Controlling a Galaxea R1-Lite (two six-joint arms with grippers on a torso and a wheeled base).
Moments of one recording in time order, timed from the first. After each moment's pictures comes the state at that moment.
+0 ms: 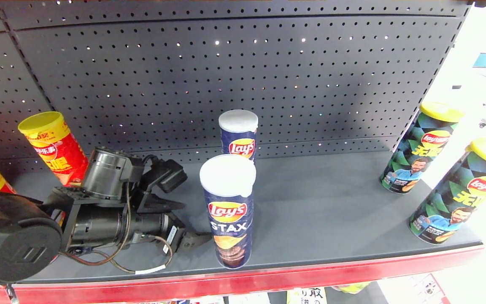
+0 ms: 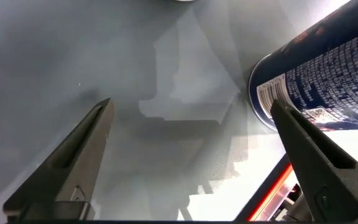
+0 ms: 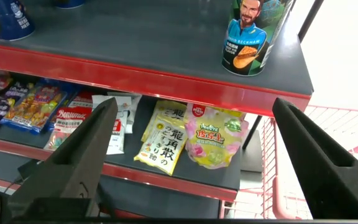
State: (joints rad) left arm -0.48 1.67 -0.70 -0.28 -0.26 0.16; right arm 0.35 0.00 -0.21 0.28 -0.09 -0.07
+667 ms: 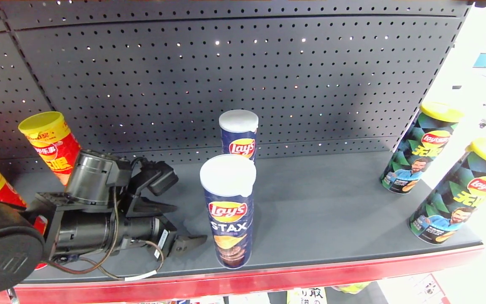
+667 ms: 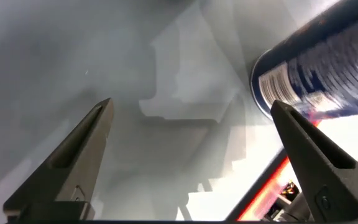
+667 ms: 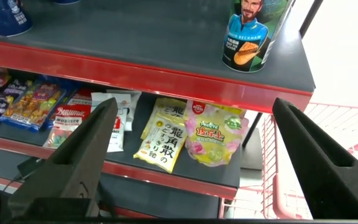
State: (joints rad) left arm -0.46 1.62 -0.66 -0.28 -0.26 0.14; right arm 0.35 0.00 -0.19 0.28 -0.09 -0.07
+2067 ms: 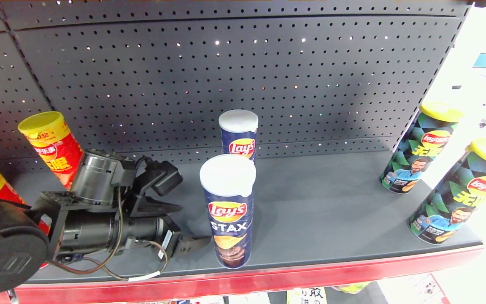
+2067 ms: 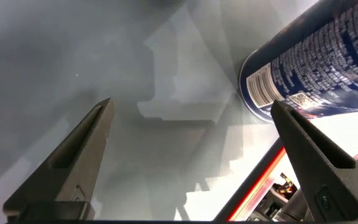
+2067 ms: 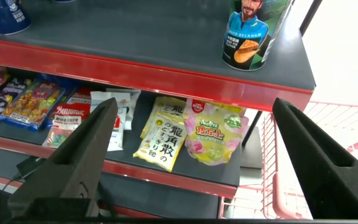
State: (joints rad) left arm -0.48 1.63 -0.67 -0.28 -0.26 0.14; right arm 0.35 0.00 -0.19 0.28 -0.09 -0.07
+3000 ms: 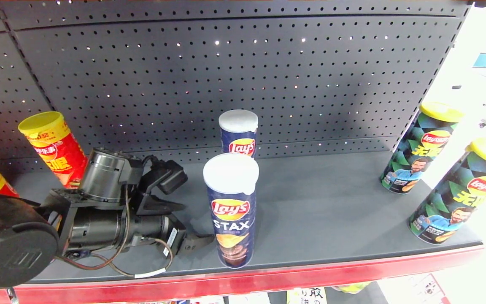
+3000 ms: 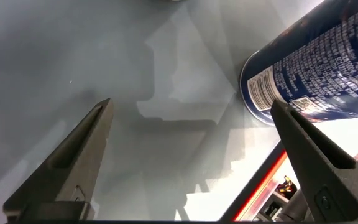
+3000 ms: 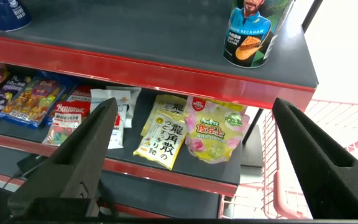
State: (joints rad) left arm -0.49 1.66 -0.70 -0.28 -0.26 0.14; right arm 0.35 0.00 -0.18 0.28 -0.09 -0.07
